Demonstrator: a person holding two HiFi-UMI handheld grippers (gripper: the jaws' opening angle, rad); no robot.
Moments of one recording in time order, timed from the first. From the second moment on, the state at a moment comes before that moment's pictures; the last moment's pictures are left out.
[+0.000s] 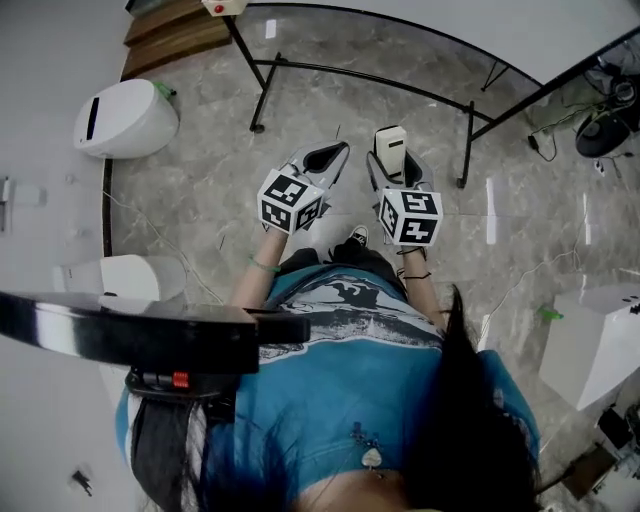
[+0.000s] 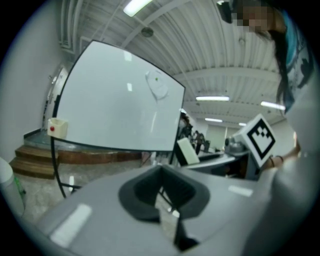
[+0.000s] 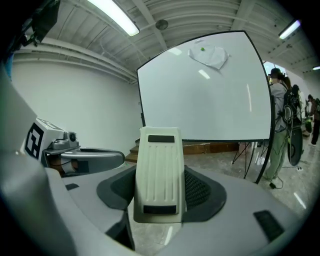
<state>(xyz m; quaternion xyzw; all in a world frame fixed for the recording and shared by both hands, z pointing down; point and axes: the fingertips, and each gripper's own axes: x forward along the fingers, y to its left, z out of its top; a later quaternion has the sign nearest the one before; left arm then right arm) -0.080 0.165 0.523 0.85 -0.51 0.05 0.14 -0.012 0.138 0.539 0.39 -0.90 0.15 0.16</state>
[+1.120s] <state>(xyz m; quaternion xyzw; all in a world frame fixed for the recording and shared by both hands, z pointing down) -0.187 0.339 0.548 0.85 -0.50 0.03 0.16 -0.111 0.329 0.570 0.38 -0.89 0.15 0.21</state>
